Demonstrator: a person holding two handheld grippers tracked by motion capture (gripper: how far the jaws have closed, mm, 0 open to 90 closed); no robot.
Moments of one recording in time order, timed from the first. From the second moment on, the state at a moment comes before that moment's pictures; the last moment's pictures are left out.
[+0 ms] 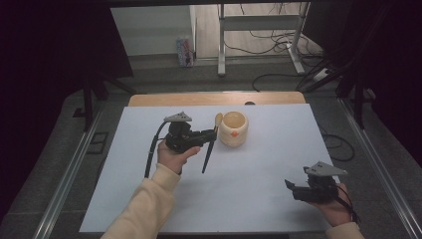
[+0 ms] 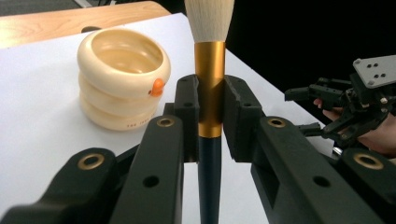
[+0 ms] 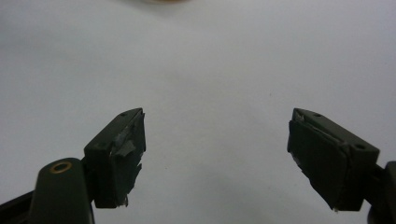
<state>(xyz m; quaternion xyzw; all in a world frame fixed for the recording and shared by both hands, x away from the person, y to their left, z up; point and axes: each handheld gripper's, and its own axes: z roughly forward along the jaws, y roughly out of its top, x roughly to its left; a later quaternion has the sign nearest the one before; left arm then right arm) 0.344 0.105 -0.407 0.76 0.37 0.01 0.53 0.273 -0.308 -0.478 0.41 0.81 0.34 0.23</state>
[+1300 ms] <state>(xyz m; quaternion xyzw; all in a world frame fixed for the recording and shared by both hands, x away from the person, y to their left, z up) 0.346 0.082 -0.412 0.76 0.36 0.01 0.54 0.280 -0.243 -0.459 0.37 0.80 0.43 0.17</state>
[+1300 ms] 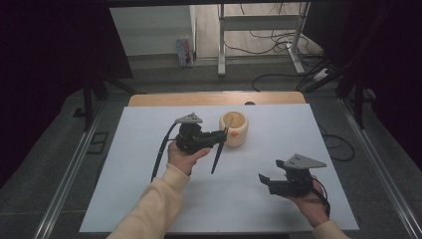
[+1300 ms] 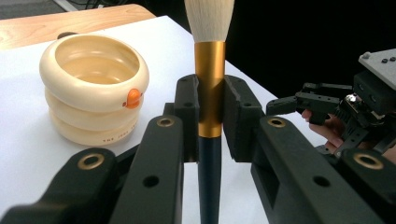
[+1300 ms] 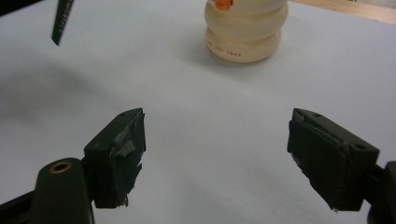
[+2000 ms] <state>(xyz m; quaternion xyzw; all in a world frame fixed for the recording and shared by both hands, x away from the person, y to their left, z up) 0.345 0.081 -0.411 0.76 0.36 0.01 0.54 0.291 -0.192 -0.451 0.34 0.80 0.47 0.14</state>
